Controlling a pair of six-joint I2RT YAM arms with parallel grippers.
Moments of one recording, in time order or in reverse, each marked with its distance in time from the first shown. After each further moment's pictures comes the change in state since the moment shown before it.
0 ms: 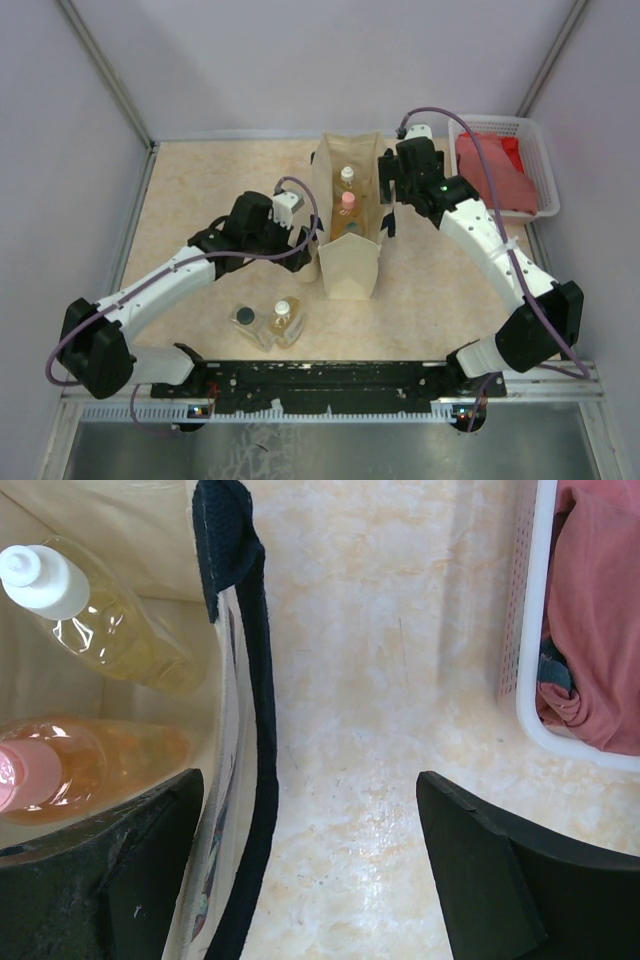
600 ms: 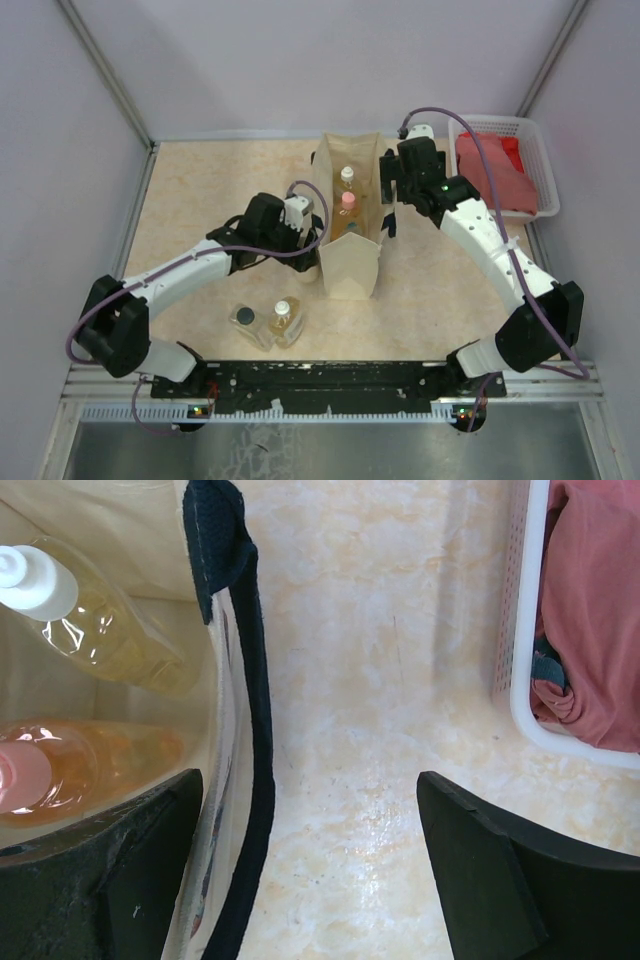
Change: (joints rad) left arm 0.002 0.144 -0.015 0.109 0.055 -0.007; right arm -0.008 0.000 0.000 -0.006 0.003 0.000
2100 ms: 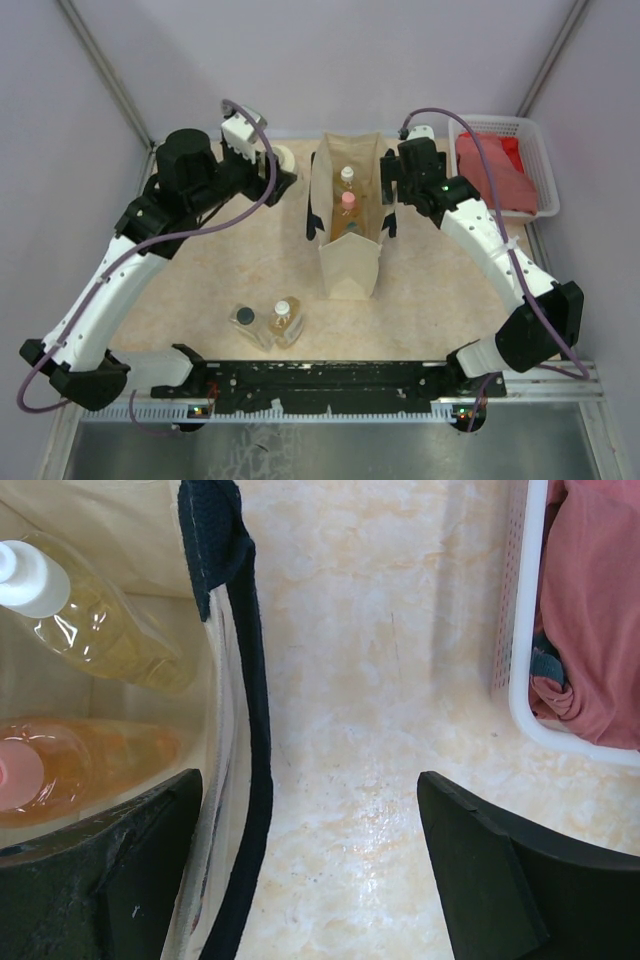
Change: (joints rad) left arm 0.023 -0.220 0.610 -0.289 -0.124 0.120; right arm -0.004 -0.001 -0.006 -0.002 -0.001 0.000
